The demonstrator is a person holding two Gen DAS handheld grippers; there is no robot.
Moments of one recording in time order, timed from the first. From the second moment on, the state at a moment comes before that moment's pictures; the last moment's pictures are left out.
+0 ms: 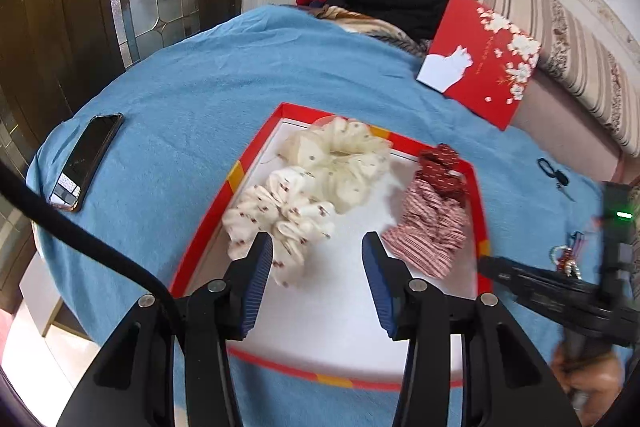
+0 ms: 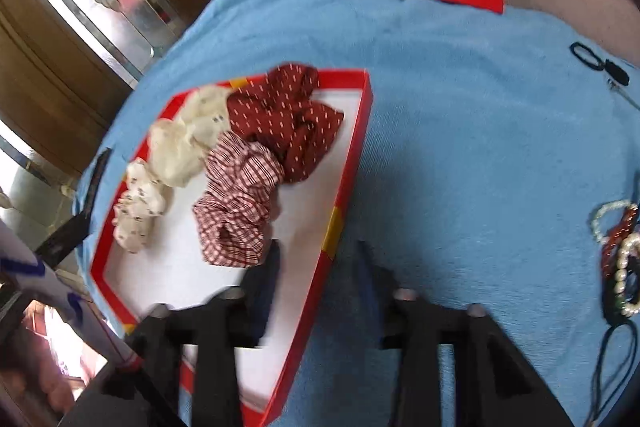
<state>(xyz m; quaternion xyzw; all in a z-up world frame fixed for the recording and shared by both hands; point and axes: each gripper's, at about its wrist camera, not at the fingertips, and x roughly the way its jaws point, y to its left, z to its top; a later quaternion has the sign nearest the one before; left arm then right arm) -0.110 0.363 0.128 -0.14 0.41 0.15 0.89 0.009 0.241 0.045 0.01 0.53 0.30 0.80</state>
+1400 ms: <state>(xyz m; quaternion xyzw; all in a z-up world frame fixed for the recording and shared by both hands) -0.058 0.106 0.089 -0.12 0.49 -0.09 0.86 -0.046 -0.038 0.036 0.10 0.50 0.18 0.84</state>
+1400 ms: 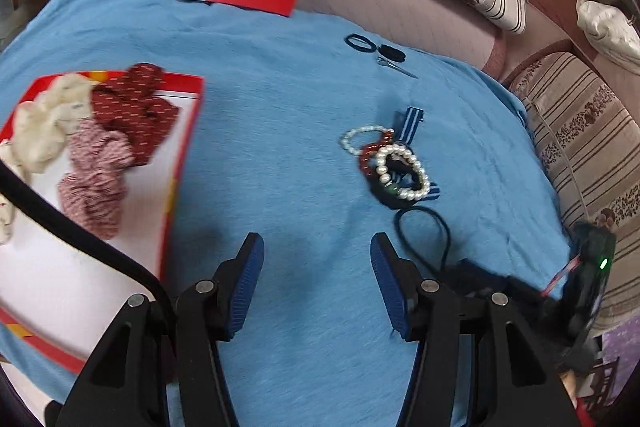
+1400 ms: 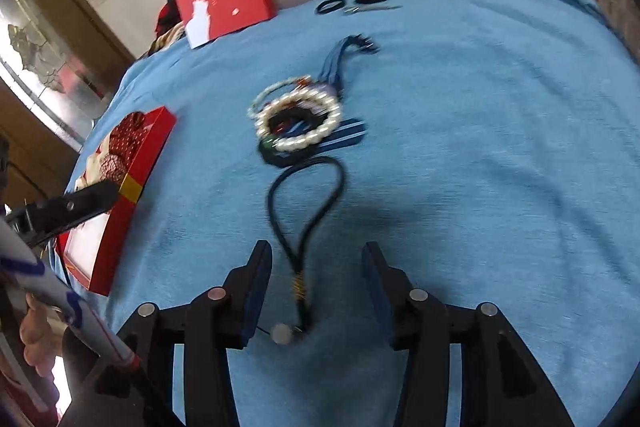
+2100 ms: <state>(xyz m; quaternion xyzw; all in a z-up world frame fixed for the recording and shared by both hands) 0.037 0.015 0.046 -0.03 0.53 -0.13 0.84 -0.060 -0.136 0.027 0.11 0.48 0.08 0.87</state>
